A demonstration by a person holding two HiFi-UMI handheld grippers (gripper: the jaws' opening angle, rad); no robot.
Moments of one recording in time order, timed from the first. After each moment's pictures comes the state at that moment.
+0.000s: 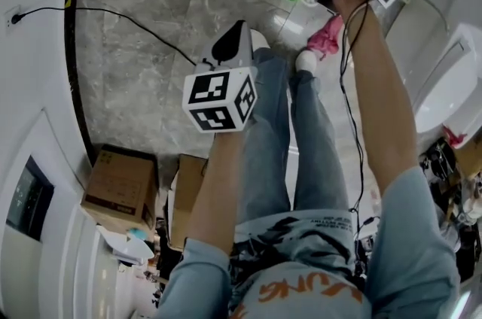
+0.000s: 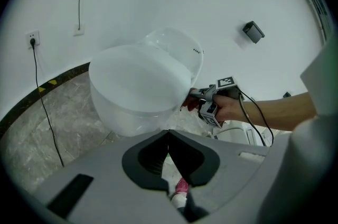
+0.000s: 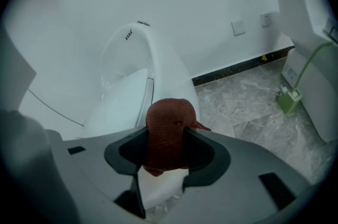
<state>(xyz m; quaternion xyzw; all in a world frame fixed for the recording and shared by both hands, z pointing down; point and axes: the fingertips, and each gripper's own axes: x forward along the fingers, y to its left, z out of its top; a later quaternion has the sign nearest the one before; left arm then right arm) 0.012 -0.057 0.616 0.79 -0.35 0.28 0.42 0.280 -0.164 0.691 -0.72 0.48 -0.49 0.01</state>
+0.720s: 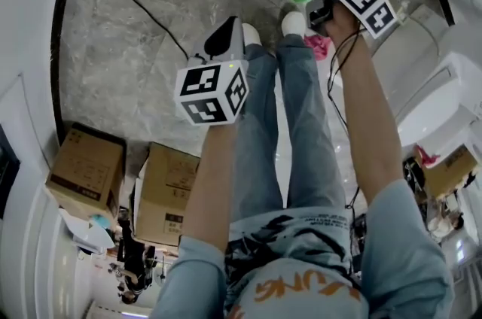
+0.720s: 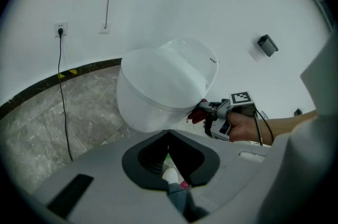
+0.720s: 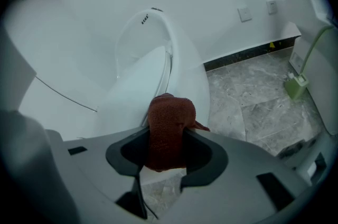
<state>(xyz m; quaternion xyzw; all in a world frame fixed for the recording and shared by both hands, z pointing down) -0.040 -0.045 0.626 0.75 -0.42 0.24 0.46 0.202 -0.132 0.698 -0.68 0.52 -0.52 0.01</state>
